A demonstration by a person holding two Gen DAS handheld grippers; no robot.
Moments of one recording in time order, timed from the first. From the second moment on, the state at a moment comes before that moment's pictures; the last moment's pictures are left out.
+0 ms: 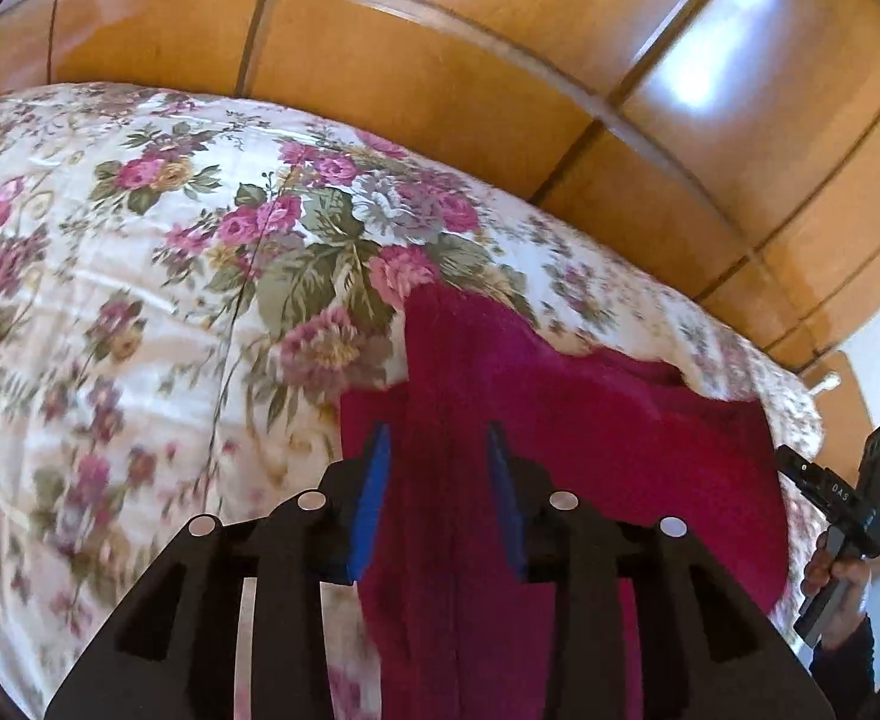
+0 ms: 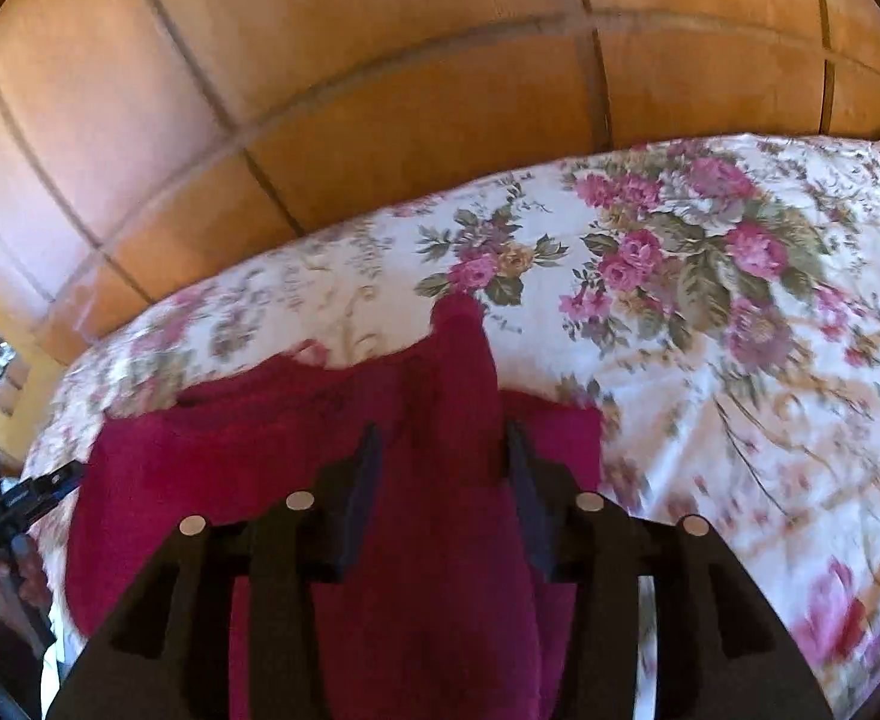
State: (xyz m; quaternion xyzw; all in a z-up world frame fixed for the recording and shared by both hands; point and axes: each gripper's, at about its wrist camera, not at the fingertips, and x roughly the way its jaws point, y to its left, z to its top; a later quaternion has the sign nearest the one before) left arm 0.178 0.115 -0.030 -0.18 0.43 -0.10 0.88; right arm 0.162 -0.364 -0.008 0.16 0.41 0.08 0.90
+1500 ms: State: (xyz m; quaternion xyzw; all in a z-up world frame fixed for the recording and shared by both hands) left arm 0.136 0.126 -0.034 -0.21 0.42 -0.12 0.88; right arm 0.136 -0.376 -0.004 0.13 0.41 0.02 0.90
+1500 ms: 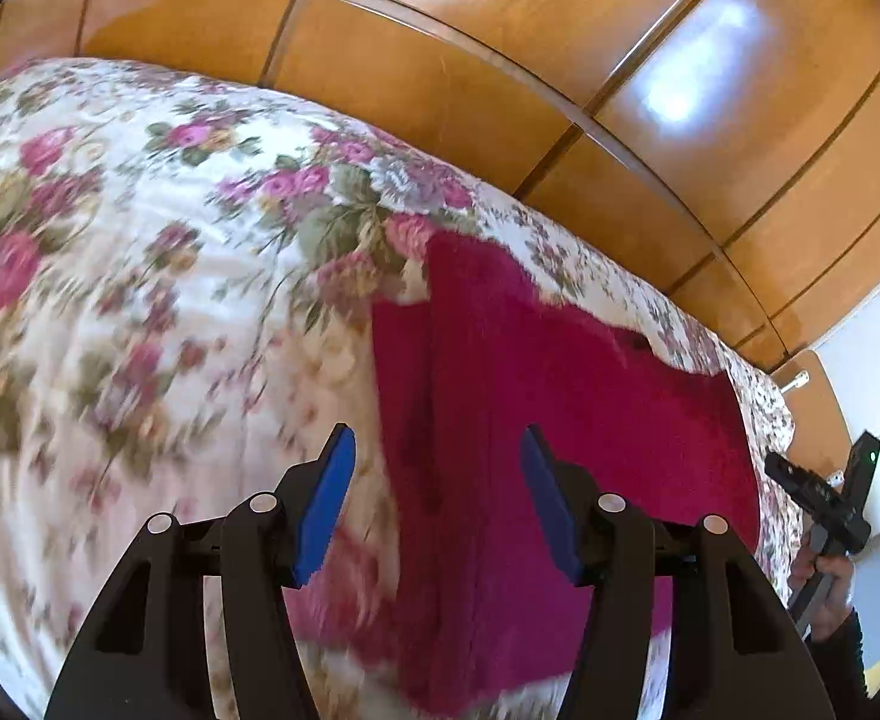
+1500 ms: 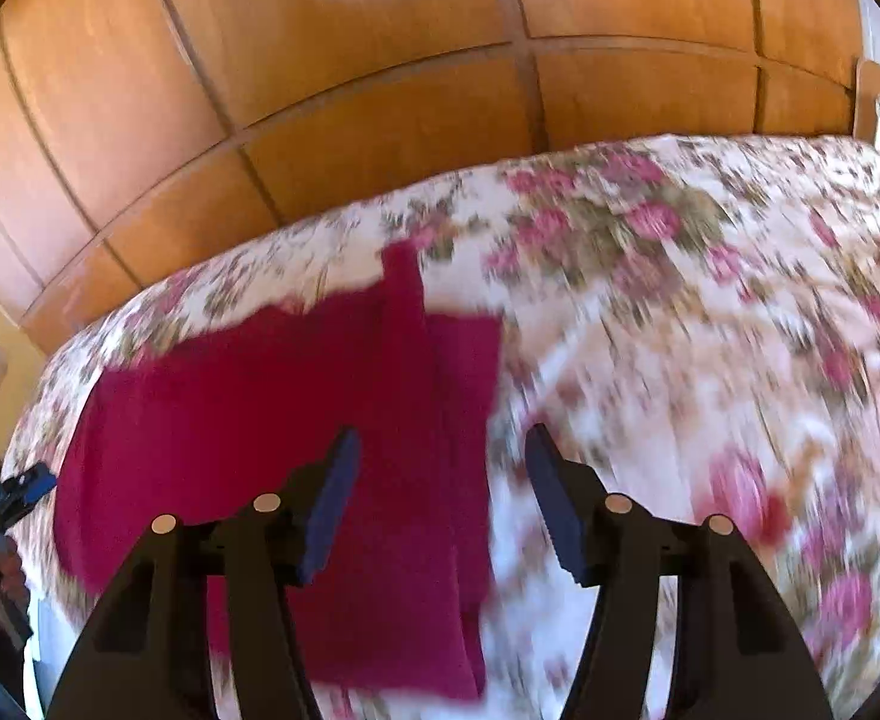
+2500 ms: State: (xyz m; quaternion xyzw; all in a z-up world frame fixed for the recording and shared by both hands) left arm 0.238 0.105 -0.051 -0.19 0.45 -0.08 0.87; right arm 0.257 -0.360 -0.054 0.12 0.45 -0.04 0.88
